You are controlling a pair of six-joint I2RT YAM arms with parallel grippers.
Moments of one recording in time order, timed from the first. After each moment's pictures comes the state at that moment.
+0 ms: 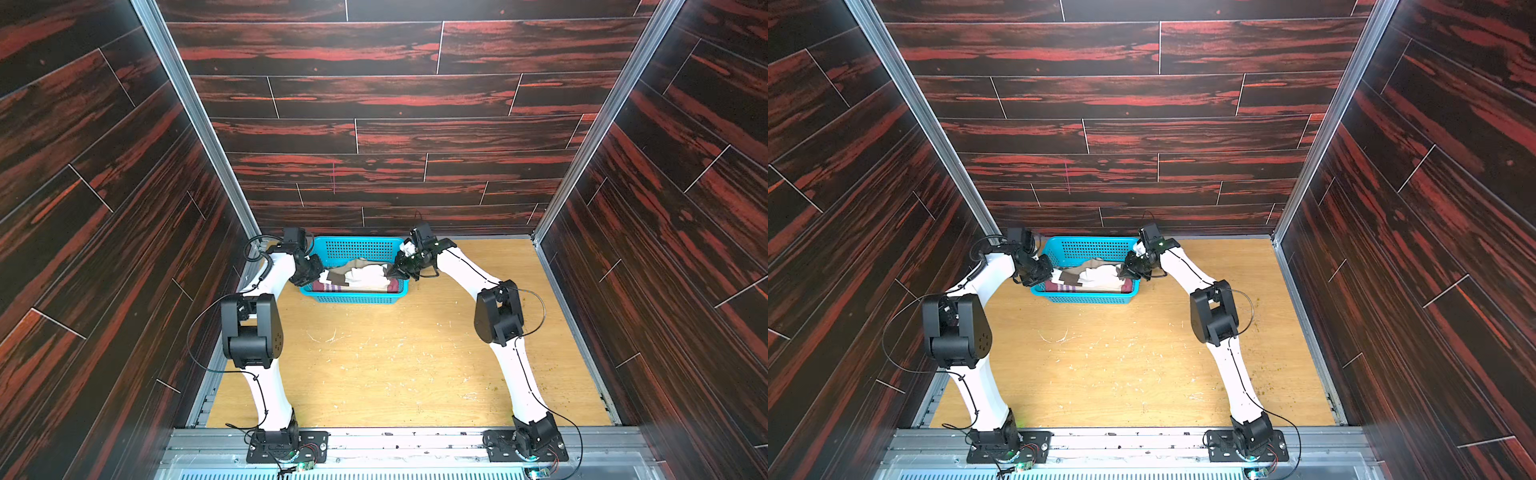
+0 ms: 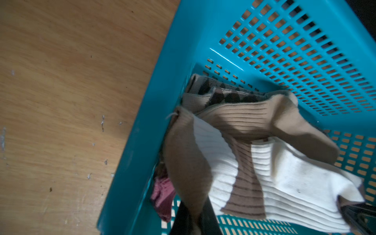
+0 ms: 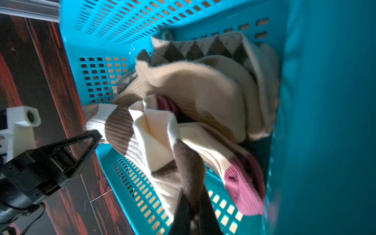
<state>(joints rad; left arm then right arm) 0.03 1.97 1.61 -0.73 0.19 -0.45 0.49 2.46 2.22 -0.75 -0.58 0.74</state>
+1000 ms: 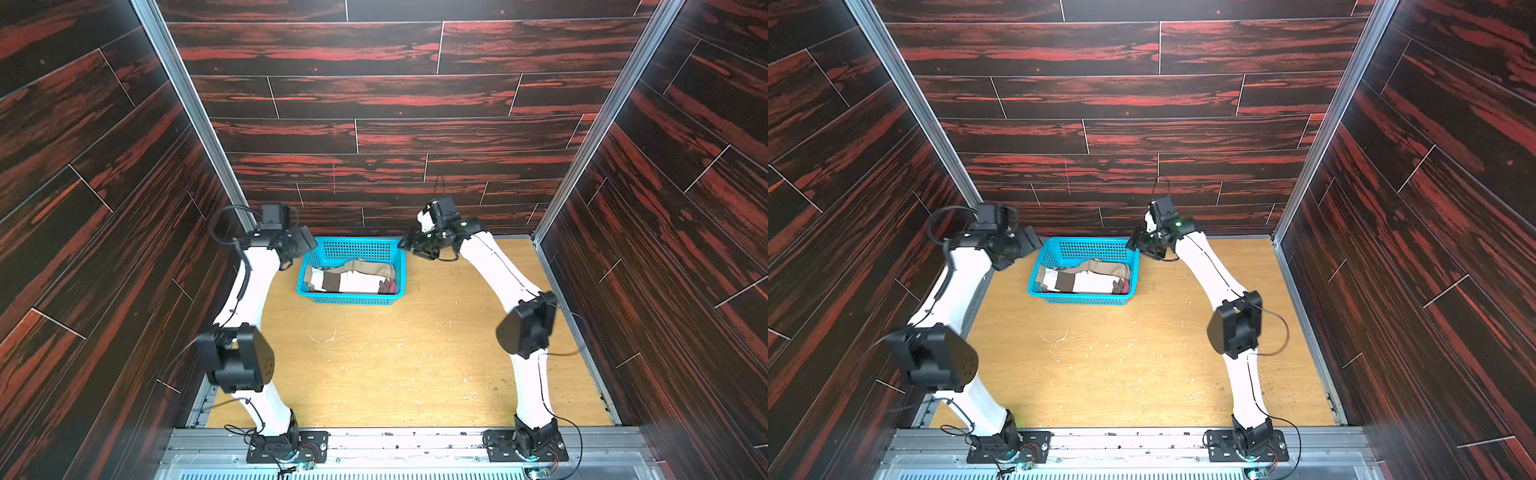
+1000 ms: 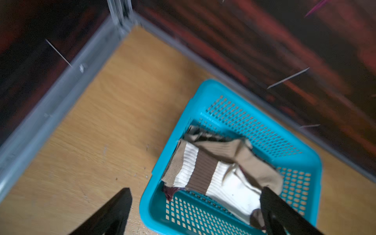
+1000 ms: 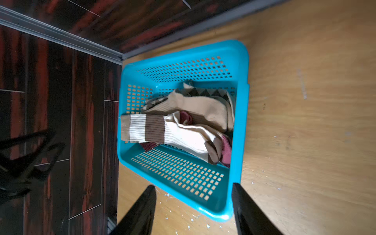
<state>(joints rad) 0.03 1.72 1.76 -0.83 -0.01 -0.52 0.49 2.13 2.24 -0.94 -0.30 0.61</state>
